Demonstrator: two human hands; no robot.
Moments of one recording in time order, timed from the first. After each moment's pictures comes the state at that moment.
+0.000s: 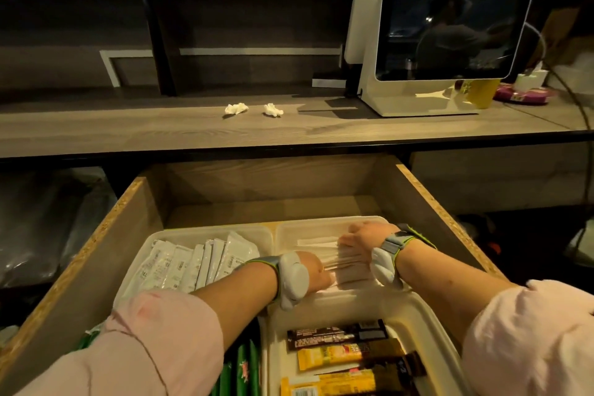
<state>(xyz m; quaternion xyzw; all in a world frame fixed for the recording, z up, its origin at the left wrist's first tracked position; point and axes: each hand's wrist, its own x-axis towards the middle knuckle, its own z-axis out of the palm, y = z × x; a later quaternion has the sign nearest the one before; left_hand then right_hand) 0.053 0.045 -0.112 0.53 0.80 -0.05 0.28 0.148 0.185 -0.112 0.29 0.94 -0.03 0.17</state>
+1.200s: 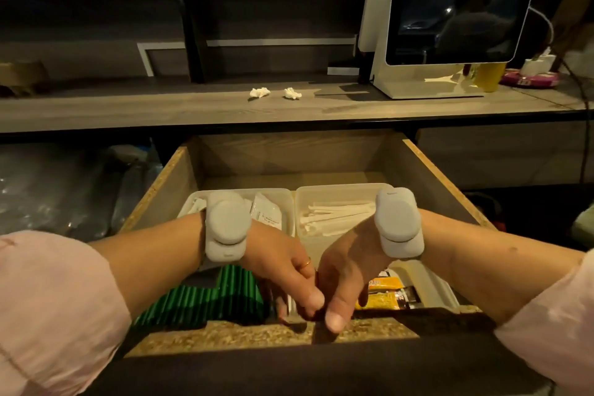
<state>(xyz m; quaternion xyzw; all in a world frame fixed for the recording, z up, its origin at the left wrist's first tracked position) 0.081 -0.097 -0.018 0.56 0.63 -0.05 0.53 0.193 0.002 -0.019 0.07 0.85 -0.30 0.43</state>
